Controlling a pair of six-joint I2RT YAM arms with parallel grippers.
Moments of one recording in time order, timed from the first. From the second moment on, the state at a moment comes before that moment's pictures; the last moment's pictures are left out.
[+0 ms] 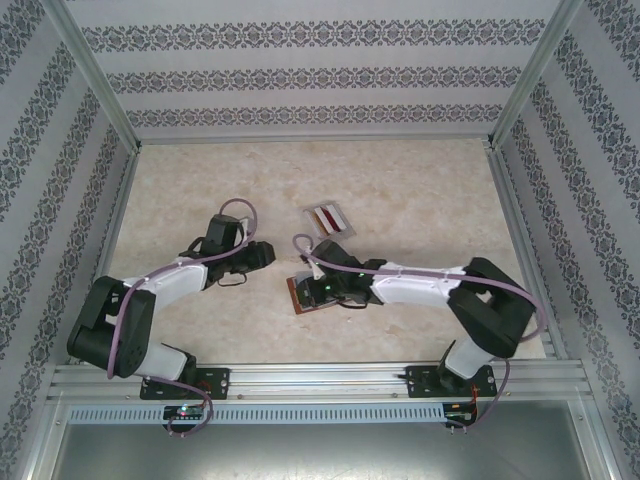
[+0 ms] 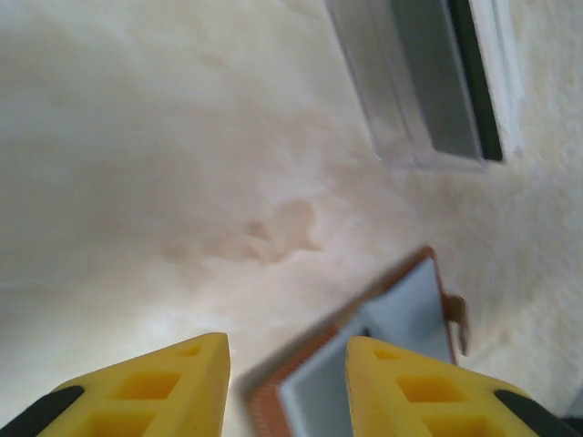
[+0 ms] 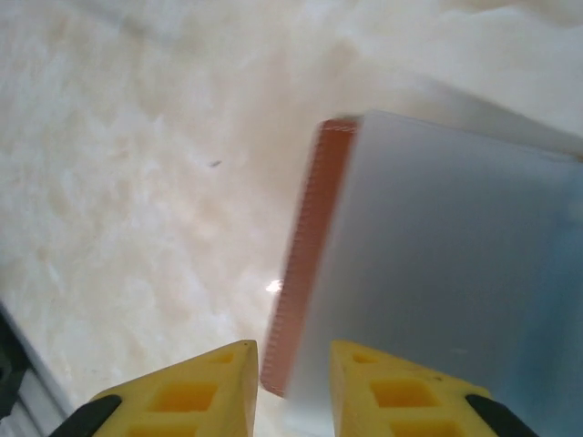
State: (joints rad) left arm -0.29 1.42 0.61 -0.04 0.34 -0.60; right arm 0.92 1.63 0.85 -0.13 -0.27 0.60
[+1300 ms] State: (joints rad) left arm -0.28 1.27 0.43 0.00 0.12 -0.50; right arm 0.52 1.91 1.43 -0.55 0.02 0.24
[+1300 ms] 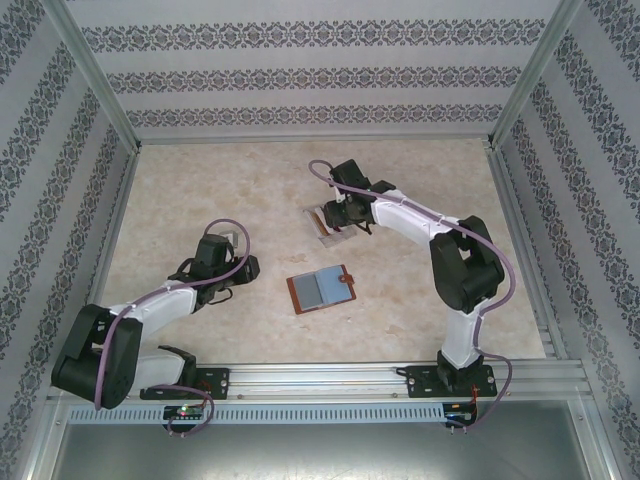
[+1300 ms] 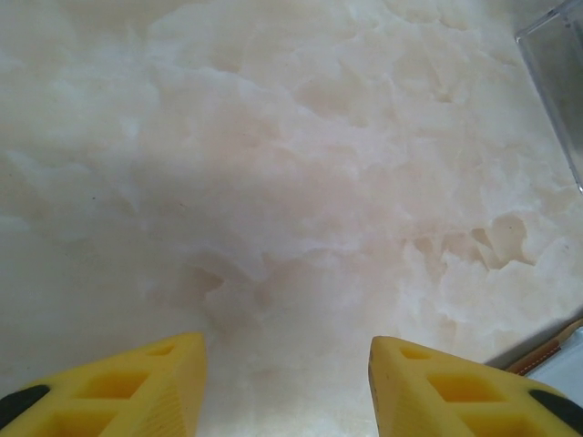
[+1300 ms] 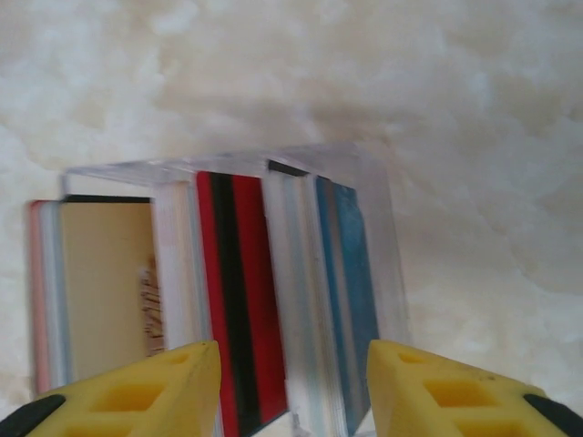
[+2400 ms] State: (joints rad) left arm -0.28 1.30 0.44 0.00 0.13 -0.50; right arm 0.47 2.09 1.62 -0.65 -0.05 0.11
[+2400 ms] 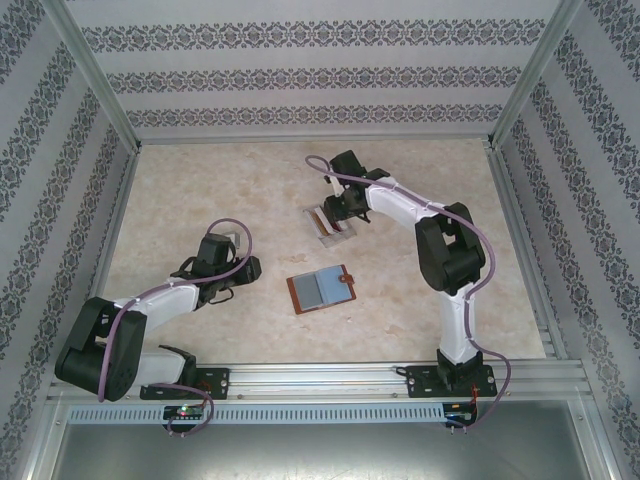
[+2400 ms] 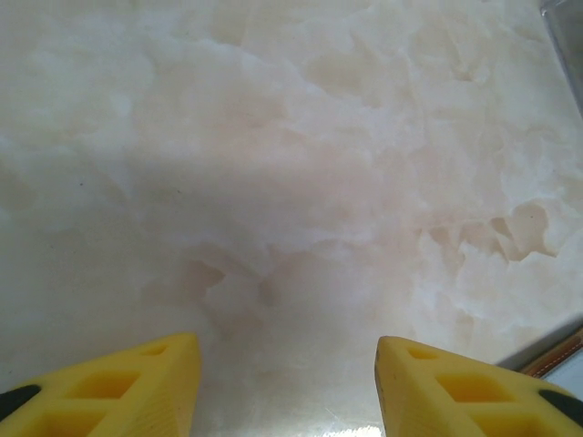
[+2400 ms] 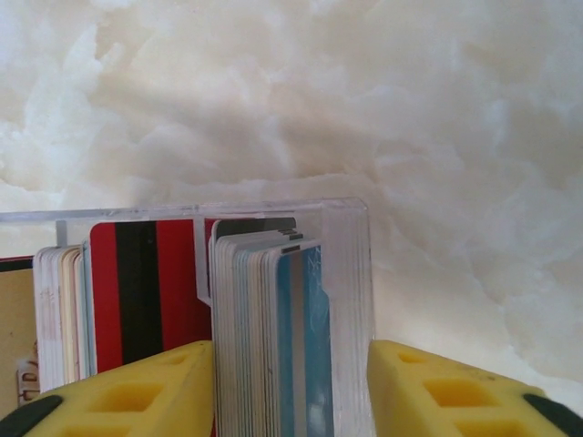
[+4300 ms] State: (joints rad) left arm -0.29 1.31 0.45 0.04 0.29 -0.45; right arm 0.53 1.52 1.08 -0.50 -0.28 0.19
